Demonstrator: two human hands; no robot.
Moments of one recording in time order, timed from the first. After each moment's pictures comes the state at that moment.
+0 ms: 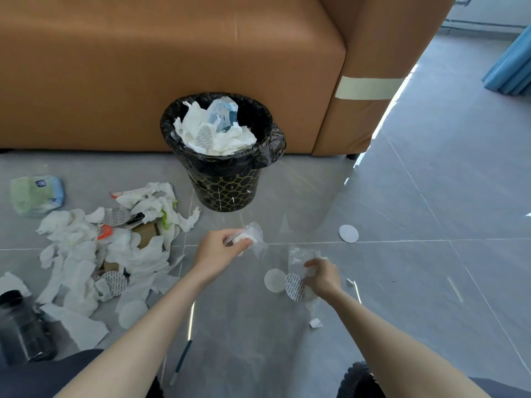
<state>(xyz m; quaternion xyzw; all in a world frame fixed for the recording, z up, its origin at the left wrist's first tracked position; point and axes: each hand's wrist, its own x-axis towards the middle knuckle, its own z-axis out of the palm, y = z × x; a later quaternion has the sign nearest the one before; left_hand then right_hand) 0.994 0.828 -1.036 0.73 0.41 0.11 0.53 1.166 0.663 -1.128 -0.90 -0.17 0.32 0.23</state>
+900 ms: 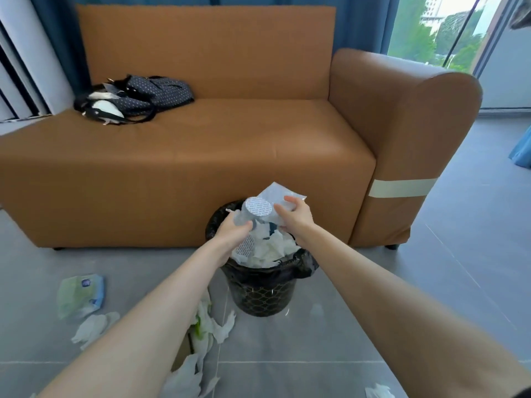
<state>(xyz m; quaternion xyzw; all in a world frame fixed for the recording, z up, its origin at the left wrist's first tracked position) 1.080 1.002 -0.891 0.68 0.45 0.16 0.55 1.219 0.949 -0.909 -0.75 -0.23 0.31 0.54</state>
